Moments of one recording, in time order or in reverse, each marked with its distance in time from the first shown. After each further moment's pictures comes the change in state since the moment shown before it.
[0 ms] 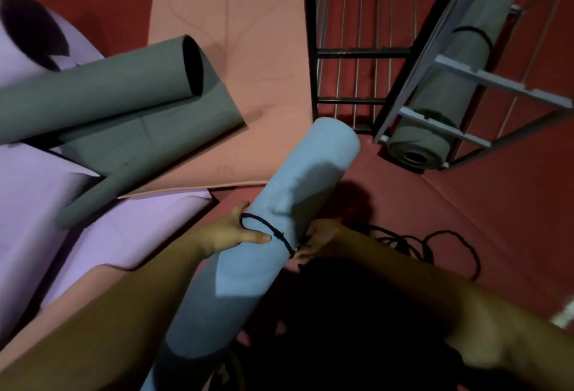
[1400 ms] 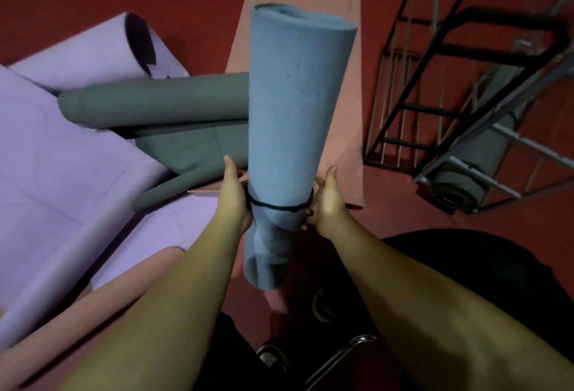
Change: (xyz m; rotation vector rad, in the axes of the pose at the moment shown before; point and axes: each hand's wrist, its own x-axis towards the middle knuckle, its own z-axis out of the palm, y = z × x) left_hand -0.124 -0.021 -0.100 -1.311 0.403 0.278; right_hand -0.064 -0.028 0.229 0.174 0.226 -0.660
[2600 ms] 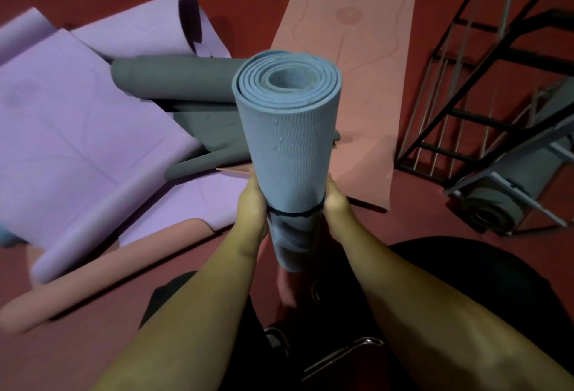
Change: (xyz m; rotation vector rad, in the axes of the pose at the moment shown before) left_hand -0.010 -0.028 -0.041 0.007 0.303 0.061; right_hand -0.006 0.031 0.025 -0.295 -0.010 -0.167
